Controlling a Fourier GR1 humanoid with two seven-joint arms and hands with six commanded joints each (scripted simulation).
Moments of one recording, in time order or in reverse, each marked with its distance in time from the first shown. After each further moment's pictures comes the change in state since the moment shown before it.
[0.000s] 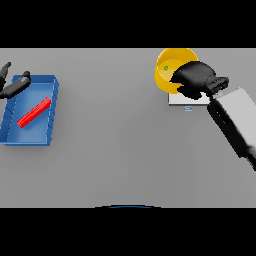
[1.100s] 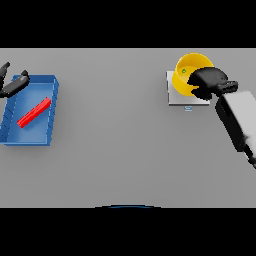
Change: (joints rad) left arm -0.011 0.007 -0.006 0.003 -0.010 0.001 0.041; right arm -0.054 0.052 -0.048 0.422 0.006 -0.167 -0.069
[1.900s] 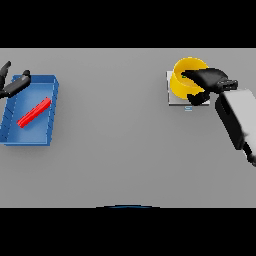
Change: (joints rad) left arm 0.004 0.001 -0.002 -0.024 0.004 0.005 0.005; right arm -0.021 0.009 -0.010 0.029 -0.022 0.089 0.039
